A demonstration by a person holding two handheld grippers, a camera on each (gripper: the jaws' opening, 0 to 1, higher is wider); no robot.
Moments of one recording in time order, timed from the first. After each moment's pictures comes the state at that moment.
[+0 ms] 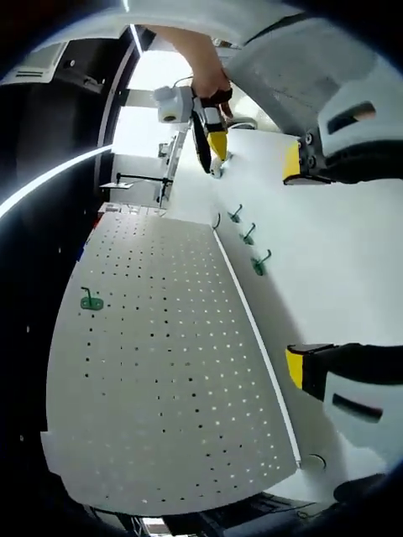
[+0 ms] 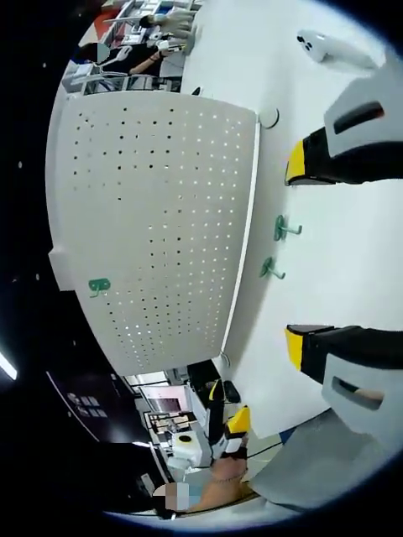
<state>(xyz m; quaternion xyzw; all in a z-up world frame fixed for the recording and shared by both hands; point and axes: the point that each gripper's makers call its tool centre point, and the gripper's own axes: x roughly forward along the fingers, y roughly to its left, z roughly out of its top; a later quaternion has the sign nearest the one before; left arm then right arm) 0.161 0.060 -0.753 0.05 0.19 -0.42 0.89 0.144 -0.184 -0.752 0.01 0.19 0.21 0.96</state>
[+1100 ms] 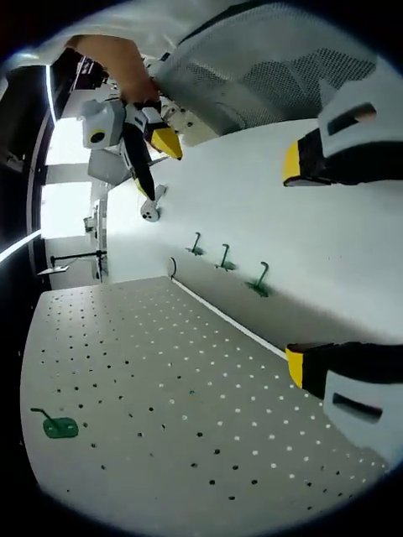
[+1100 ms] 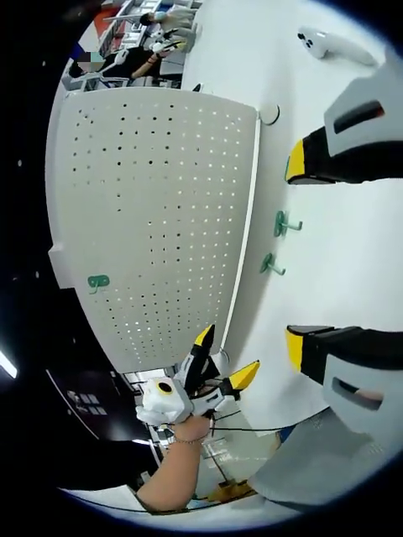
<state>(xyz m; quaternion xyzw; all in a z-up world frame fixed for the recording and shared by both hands) 0.213 -0.012 -0.778 0.24 0.24 -0.56 0.76 0.145 -0.178 -0.753 0.01 0.18 0.22 0.96</state>
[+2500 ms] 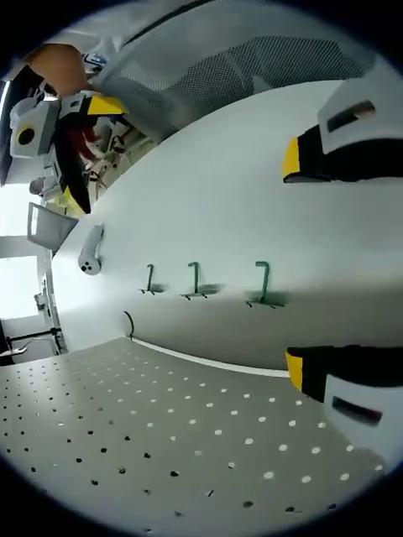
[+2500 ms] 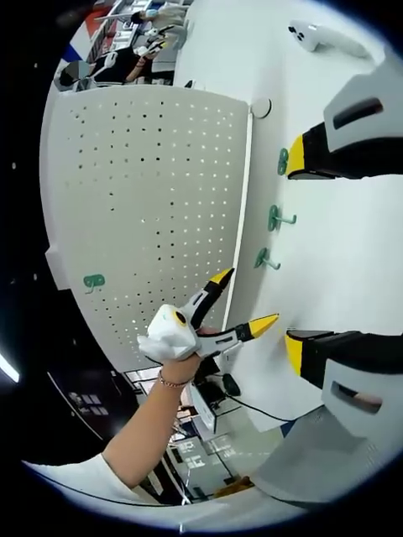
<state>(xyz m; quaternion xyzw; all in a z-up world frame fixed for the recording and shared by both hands) 0.246 -0.062 -0.843 0.36 0.30 -0.65 0.60 0.141 -0.174 -0.761 0.02 0.20 0.23 0.95</state>
